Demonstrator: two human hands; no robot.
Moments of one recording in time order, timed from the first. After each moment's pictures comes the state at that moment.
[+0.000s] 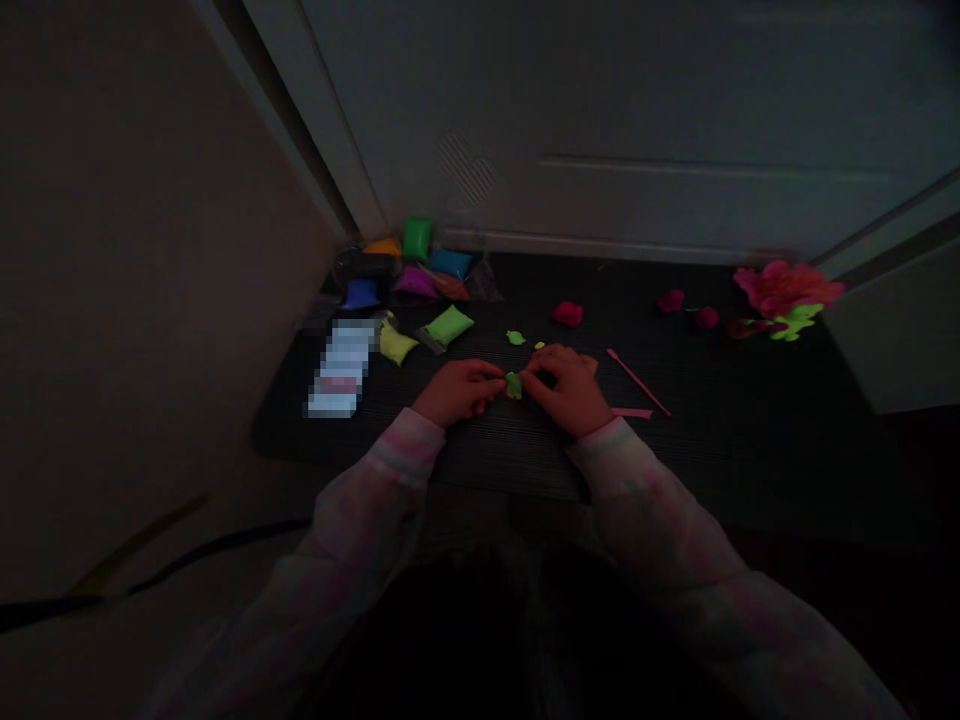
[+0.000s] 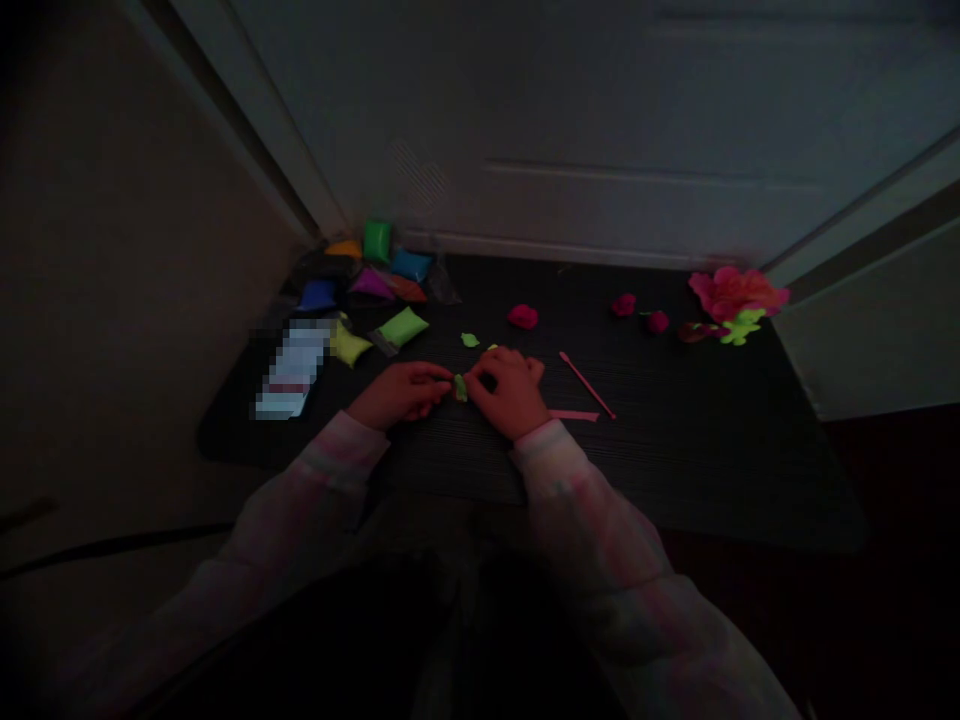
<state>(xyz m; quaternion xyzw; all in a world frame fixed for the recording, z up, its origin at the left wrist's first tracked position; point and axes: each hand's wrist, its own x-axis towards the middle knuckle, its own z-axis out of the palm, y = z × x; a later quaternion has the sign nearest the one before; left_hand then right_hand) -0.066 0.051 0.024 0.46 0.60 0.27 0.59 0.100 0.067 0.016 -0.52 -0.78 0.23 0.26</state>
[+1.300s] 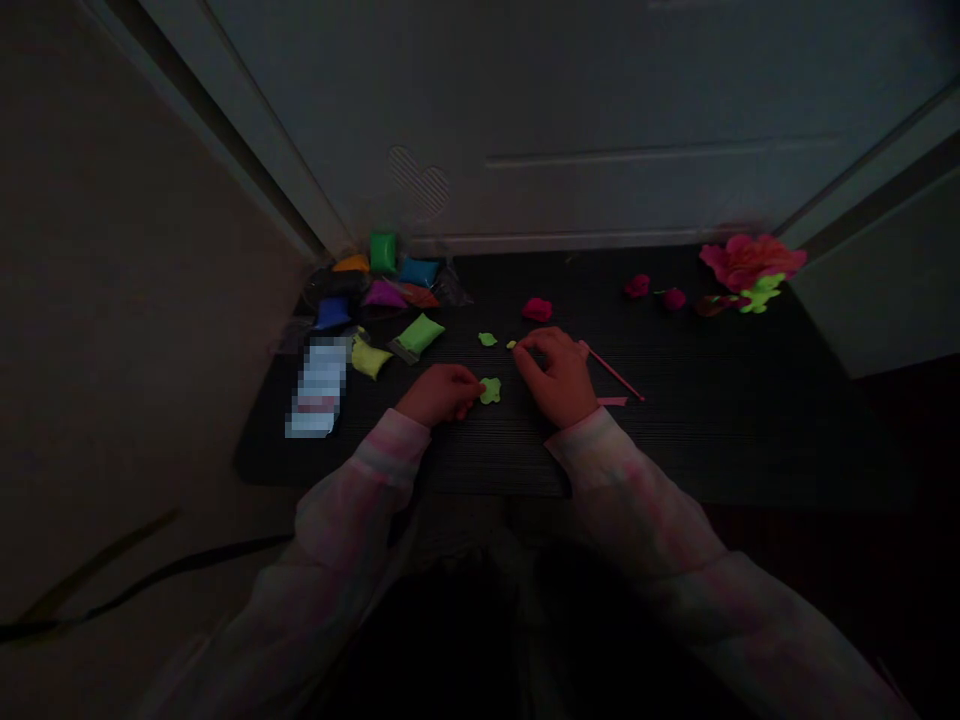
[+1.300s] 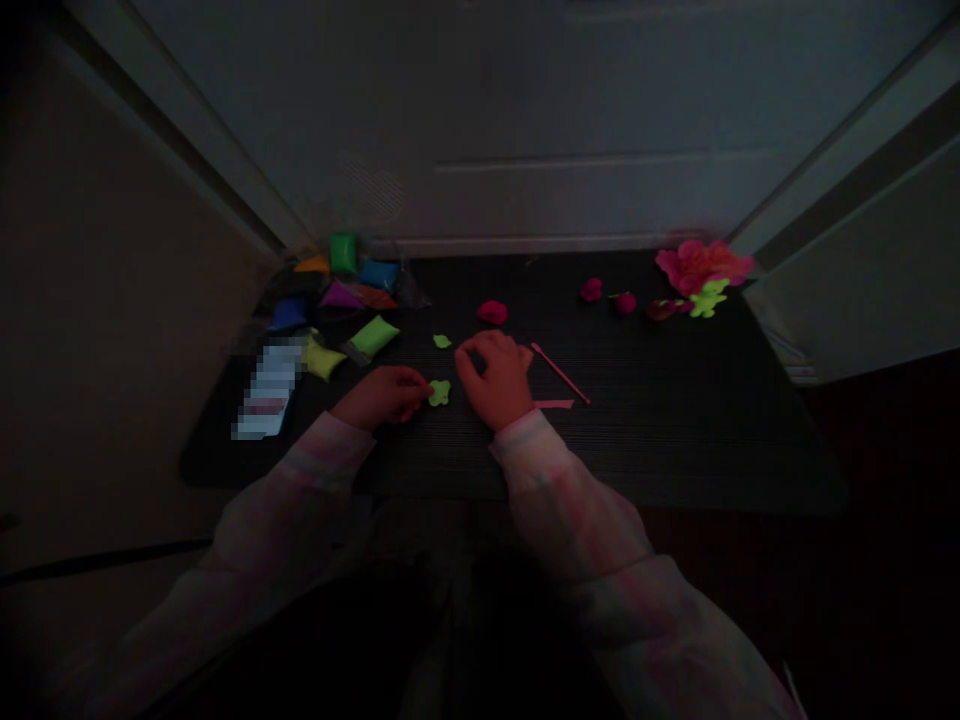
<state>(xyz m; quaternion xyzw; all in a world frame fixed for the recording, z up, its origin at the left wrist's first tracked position) -0.054 0.063 0.030 0.49 0.66 0.17 0.55 0.108 0.071 0.023 -0.56 -0.70 0.21 0.38</state>
